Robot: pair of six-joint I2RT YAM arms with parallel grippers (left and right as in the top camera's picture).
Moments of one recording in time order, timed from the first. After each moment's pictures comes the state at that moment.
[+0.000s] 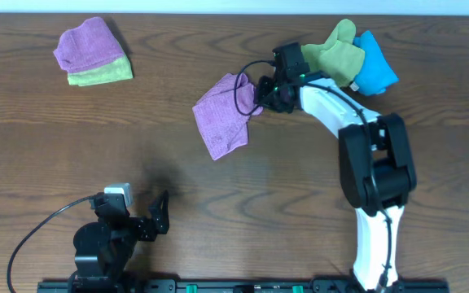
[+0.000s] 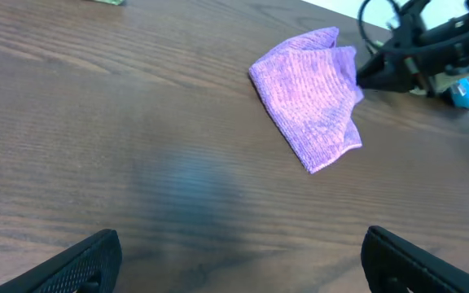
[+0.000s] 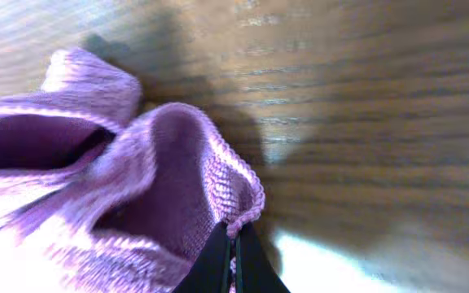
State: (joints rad) left arm -0.02 0.01 0.19 -0.63 0.25 -0.27; right arm 0.32 2.21 1.59 -0.46 -0.27 0.60
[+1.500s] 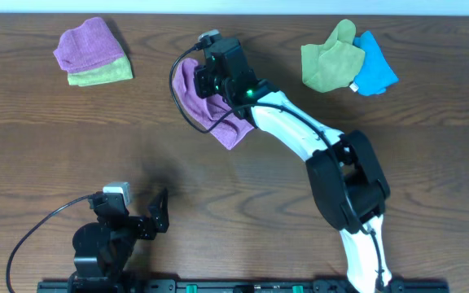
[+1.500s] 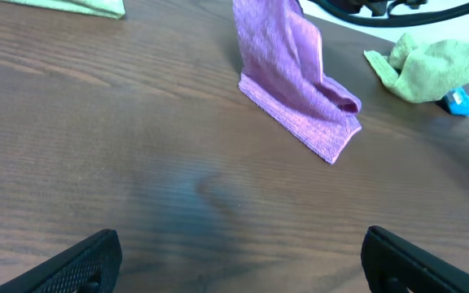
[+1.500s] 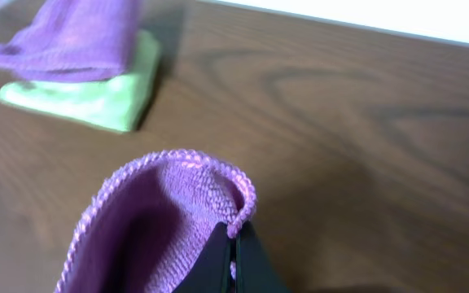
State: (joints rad) left arm -0.02 0.01 0.19 -0.61 0.25 -0.27; right arm 0.59 2.22 1.67 -0.02 -0.08 0.27
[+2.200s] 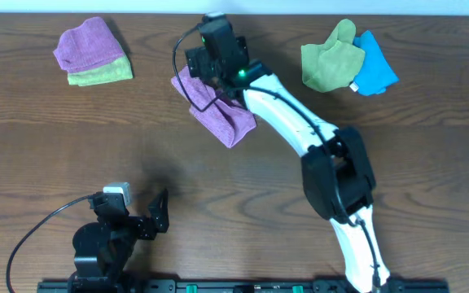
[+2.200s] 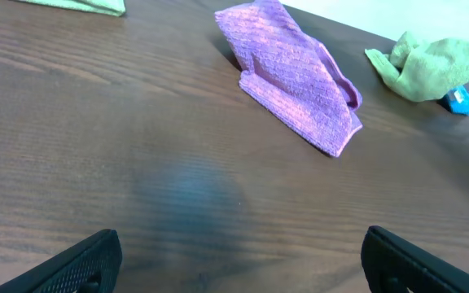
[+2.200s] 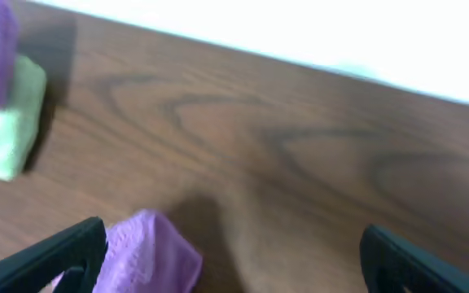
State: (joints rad) left arm -0.02 0.01 0.19 -0.61 0.25 -0.27; right arm 0.59 2.30 1.99 -0.37 0.18 0.25
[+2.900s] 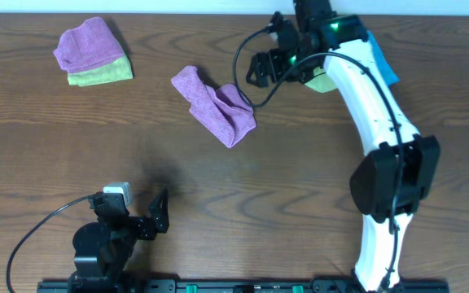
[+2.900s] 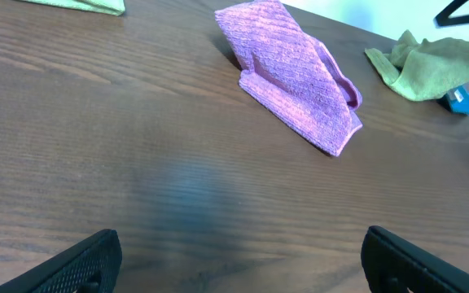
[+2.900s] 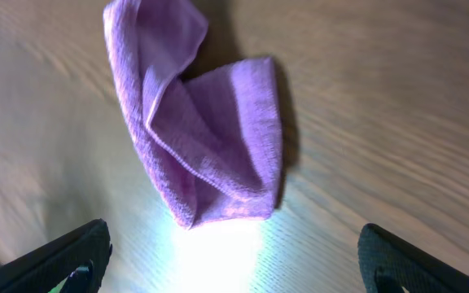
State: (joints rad) left arm -0.02 0.01 0.19 -0.61 0.25 -0.27; right arm 0.29 2.17 2.08 -1.12 -0.44 0.01
